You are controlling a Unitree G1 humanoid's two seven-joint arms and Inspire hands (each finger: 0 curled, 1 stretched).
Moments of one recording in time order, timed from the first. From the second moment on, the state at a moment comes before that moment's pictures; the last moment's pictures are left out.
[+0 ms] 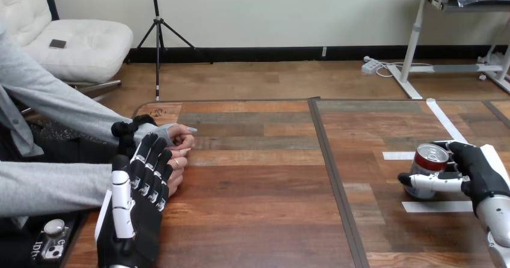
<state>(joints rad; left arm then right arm) -0.01 -0.01 0.28 0.59 -0.44 -0.51 -0.60 -0.52 -0.50 -0.05 1.22 -0.16 -0.33 -0.04</state>
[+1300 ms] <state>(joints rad) -0.01 -0.02 0.29 0.59 -0.44 -0.51 -0.60 -0.52 -0.50 -0.03 1.22 -0.21 -0.35 -0.11</state>
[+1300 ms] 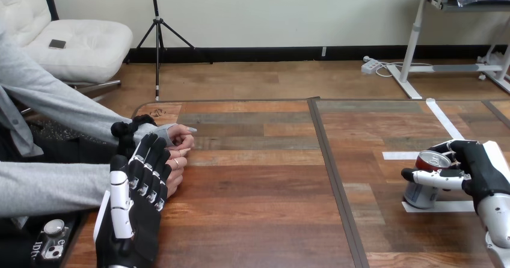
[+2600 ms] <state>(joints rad) -0.01 -0.01 0.29 0.59 -0.44 -0.51 -0.60 -0.52 -0.51 -0.03 1.22 -0.22 -0.42 -0.09</state>
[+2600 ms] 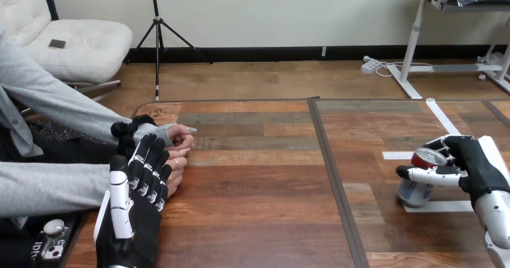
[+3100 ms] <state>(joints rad) -0.01 -0.01 0.29 0.59 -0.44 -0.51 -0.61 -0.52 -0.51 -0.03 1.22 -0.22 -0.50 -0.07</state>
